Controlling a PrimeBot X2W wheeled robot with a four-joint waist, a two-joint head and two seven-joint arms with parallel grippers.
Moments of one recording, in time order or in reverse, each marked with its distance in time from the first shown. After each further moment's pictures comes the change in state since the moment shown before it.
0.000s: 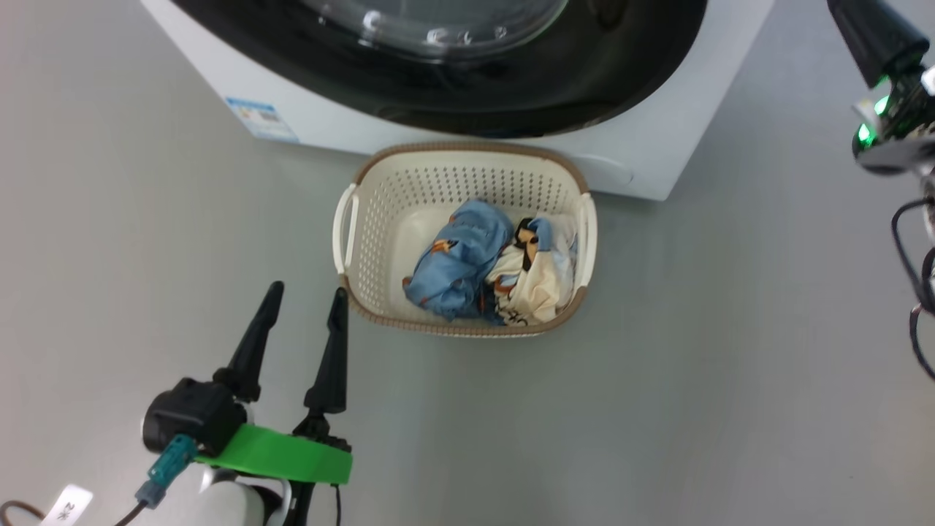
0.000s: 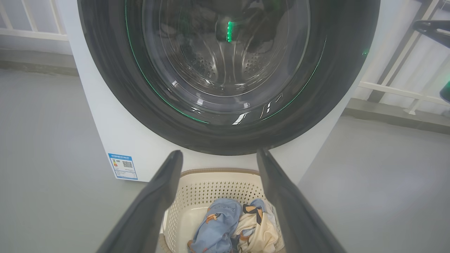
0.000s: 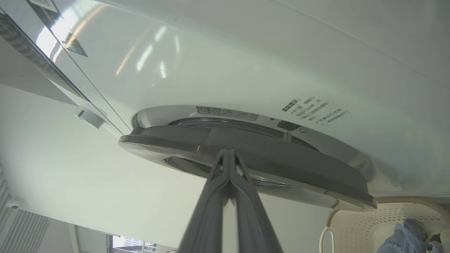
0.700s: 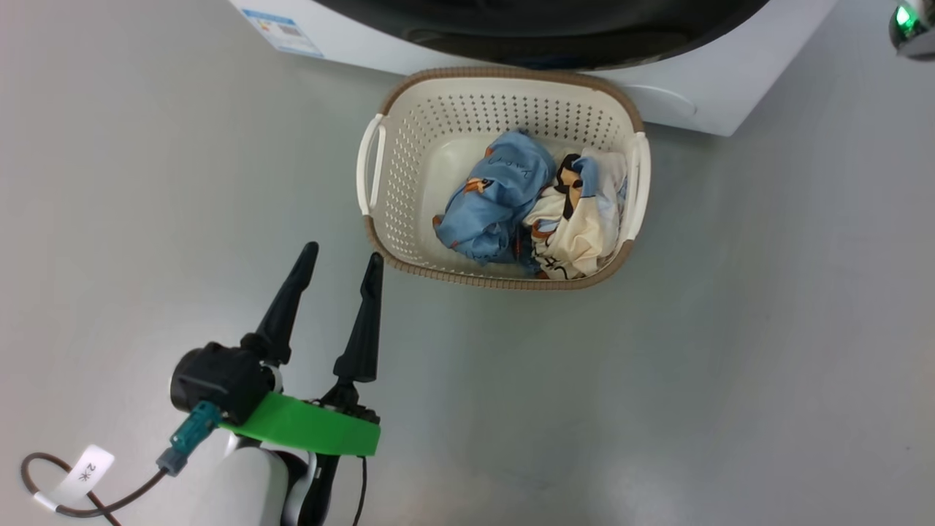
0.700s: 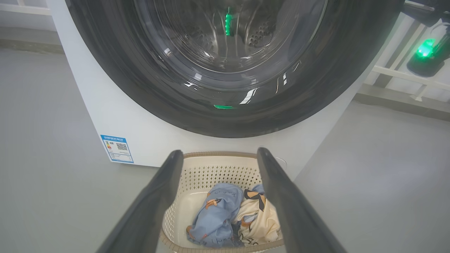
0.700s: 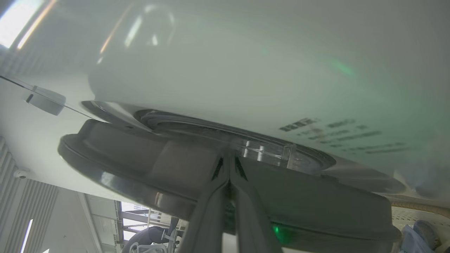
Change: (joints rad) left arm -0.085 -0.012 -0.071 0.000 -0.027 0.000 0.000; right arm -0.248 -0.003 0.030 0.090 -0.055 0.000 0.151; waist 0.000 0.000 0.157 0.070
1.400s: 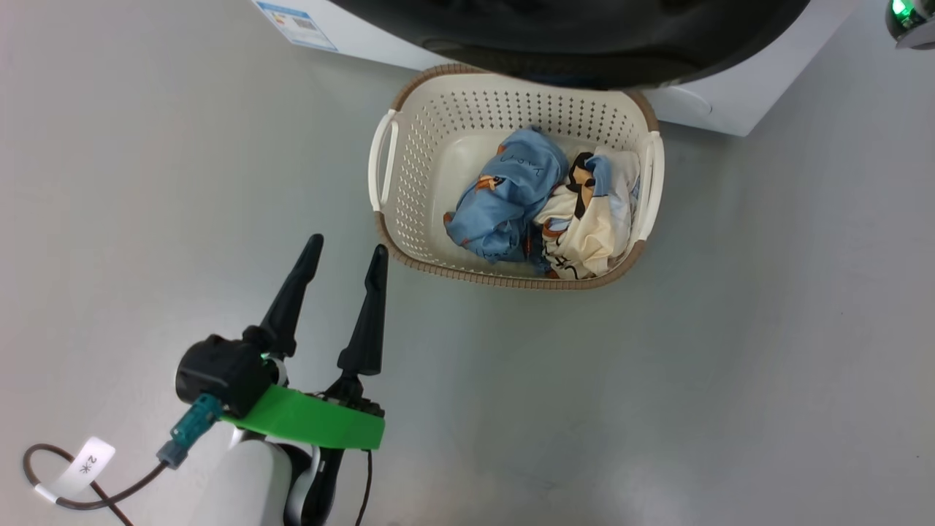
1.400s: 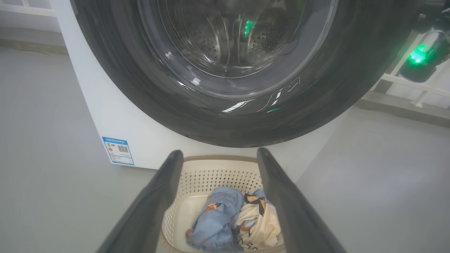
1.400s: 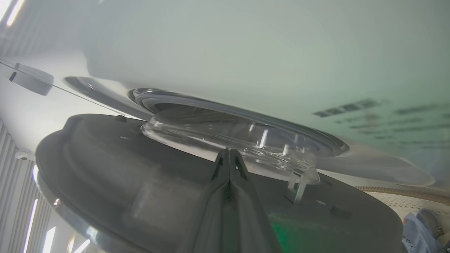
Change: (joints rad) left arm -0.017 -0.004 -0.013 0.000 -0.025 0.000 0.000; right arm -0.044 0.005 0.026 0.022 -0.007 0.000 0.074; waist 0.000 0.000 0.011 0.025
